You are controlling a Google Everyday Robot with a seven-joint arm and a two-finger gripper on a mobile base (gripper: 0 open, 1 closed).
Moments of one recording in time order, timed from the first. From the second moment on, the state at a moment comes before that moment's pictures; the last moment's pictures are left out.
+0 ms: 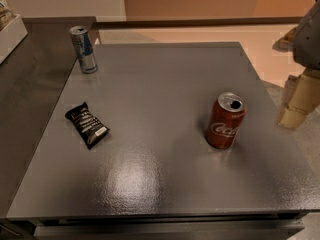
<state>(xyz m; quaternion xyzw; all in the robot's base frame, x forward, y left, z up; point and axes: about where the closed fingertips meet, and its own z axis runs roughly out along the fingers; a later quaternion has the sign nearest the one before) 0.438 -0.217 0.976 -0.60 0.78 -0.03 0.16</state>
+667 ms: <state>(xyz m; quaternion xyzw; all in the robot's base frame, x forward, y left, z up) 0.438 -0.217 0.976 -0.60 0.78 -0.03 0.16</state>
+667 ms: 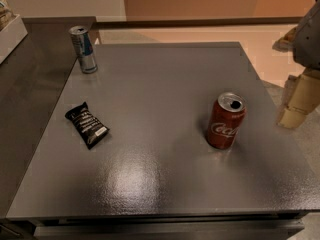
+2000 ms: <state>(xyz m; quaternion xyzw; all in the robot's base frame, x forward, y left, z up) 0.438 -0.174 0.926 -0.59 0.74 0.13 0.31</state>
